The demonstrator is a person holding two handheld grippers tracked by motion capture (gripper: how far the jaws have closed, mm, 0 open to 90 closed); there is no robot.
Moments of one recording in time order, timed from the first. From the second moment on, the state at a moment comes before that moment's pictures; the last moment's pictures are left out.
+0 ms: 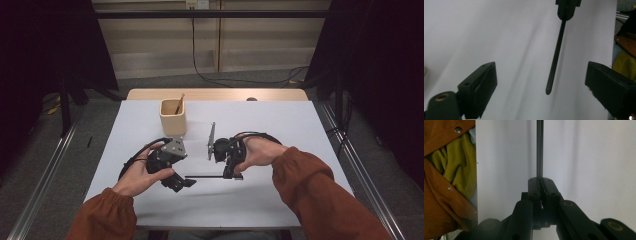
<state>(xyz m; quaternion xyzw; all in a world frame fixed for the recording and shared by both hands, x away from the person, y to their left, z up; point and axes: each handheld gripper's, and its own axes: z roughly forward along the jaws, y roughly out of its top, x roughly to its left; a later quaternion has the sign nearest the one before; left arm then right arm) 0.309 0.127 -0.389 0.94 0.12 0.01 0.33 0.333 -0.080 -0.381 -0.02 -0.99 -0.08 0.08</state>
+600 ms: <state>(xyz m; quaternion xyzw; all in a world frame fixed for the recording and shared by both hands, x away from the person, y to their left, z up) 0.308 0.115 -0.401 0.96 0.09 -0.02 0.27 0.331 -0.074 -0.381 -0.01 -0.99 -0.07 0.08</state>
